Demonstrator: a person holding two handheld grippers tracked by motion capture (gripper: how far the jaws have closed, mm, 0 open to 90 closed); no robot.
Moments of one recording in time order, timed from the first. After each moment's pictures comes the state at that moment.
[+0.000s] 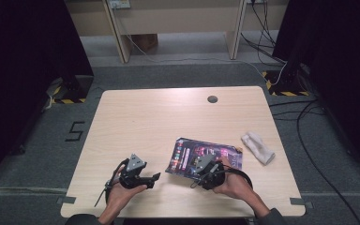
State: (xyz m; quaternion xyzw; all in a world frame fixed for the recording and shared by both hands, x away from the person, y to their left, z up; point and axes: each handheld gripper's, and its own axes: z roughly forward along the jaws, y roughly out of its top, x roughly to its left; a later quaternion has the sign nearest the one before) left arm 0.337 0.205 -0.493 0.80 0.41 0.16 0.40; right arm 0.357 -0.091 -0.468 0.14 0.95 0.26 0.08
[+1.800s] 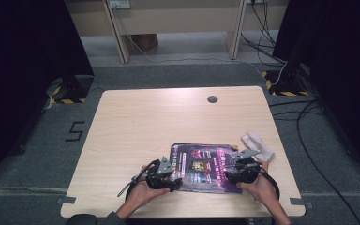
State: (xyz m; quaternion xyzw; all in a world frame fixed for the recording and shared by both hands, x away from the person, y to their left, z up) left arm 0.343 0.130 -0.504 0.88 0.29 0.14 0.36; right arm 0.367 -0.193 -0.493 0.41 0.85 0.28 0.14
